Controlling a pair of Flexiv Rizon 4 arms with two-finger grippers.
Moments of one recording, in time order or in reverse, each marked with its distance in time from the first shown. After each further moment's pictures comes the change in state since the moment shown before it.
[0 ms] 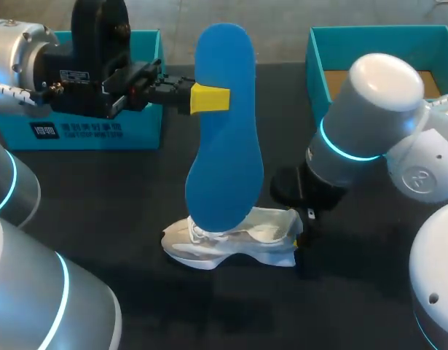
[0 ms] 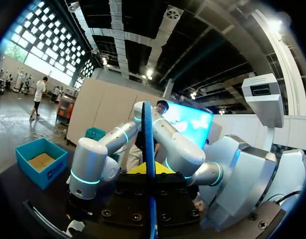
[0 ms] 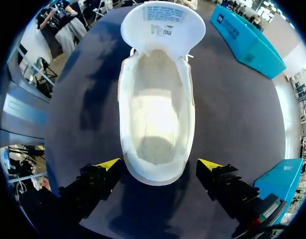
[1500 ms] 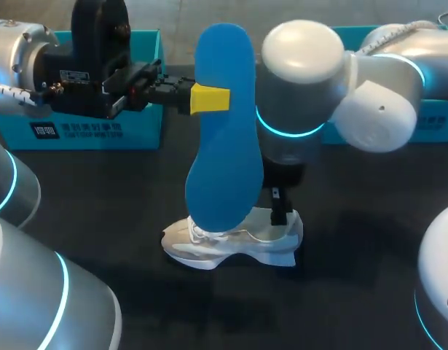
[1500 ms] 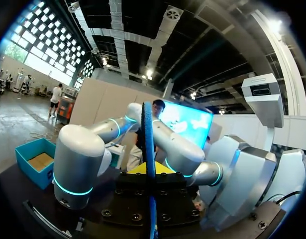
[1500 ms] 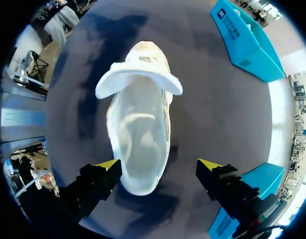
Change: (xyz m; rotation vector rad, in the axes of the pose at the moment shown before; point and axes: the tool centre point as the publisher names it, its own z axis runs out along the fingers) left arm 0.000 0.000 0.000 0.000 0.000 0.000; right arm -0.025 0.053 -0.038 0.184 -0.066 -0.020
